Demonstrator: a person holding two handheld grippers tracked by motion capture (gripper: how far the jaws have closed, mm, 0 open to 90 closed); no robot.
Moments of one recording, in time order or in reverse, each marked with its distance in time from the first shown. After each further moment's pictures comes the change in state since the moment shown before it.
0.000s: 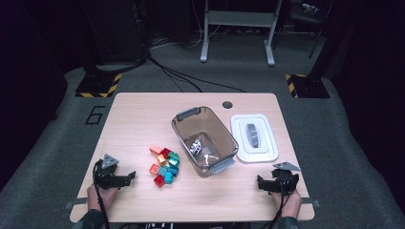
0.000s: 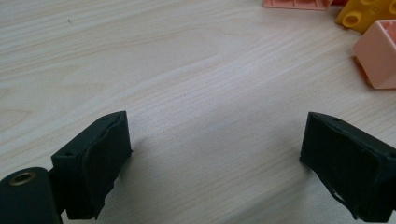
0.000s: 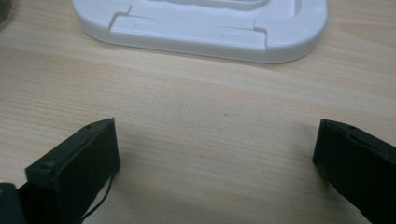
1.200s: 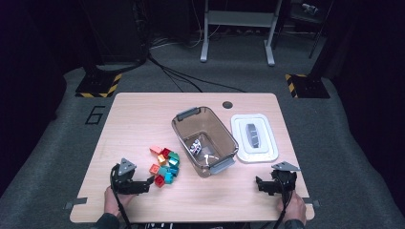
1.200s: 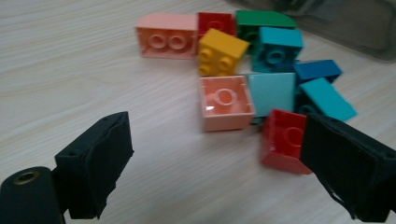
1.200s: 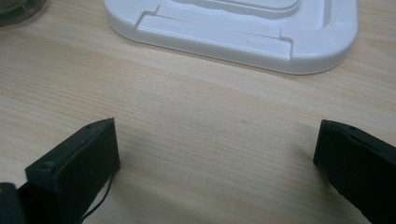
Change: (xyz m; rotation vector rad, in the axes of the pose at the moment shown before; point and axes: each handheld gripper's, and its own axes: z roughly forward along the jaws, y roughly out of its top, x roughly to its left) left arm -0.084 0.023 -0.019 -0.059 -0.085 0.012; right arm -0.003 -0.001 0.003 -0.029 0.083 -0.091
